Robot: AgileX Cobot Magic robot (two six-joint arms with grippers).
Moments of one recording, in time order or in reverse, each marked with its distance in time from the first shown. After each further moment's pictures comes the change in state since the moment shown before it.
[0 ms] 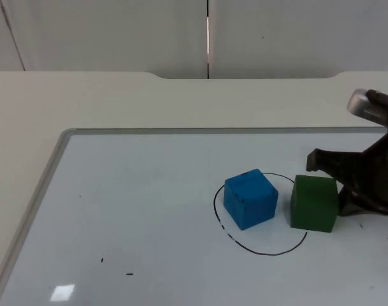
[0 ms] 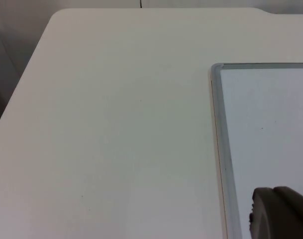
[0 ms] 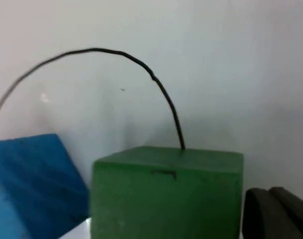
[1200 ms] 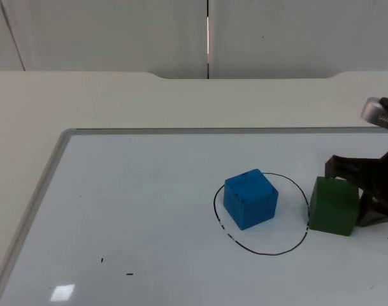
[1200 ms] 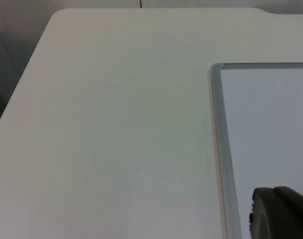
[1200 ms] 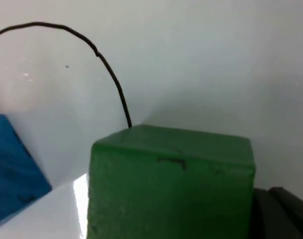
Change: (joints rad) right arm -0.060 -0.017 0.000 -0.052 0.108 0.000; left arm 0.000 0.000 0.000 0.000 0.000 0.000
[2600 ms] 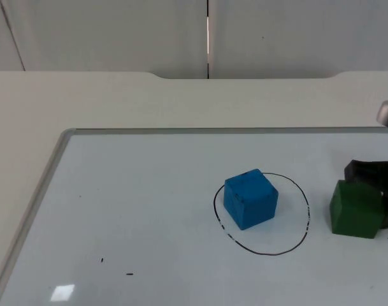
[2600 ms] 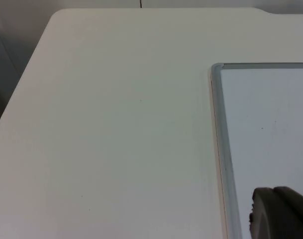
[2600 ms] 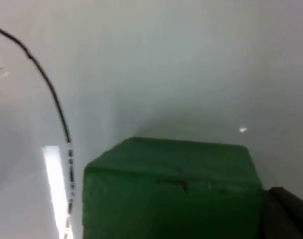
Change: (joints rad) right arm -0.067 0.000 0.000 -0.102 0.041 0.004; left arm 0.000 0.000 0.000 0.000 0.000 0.000
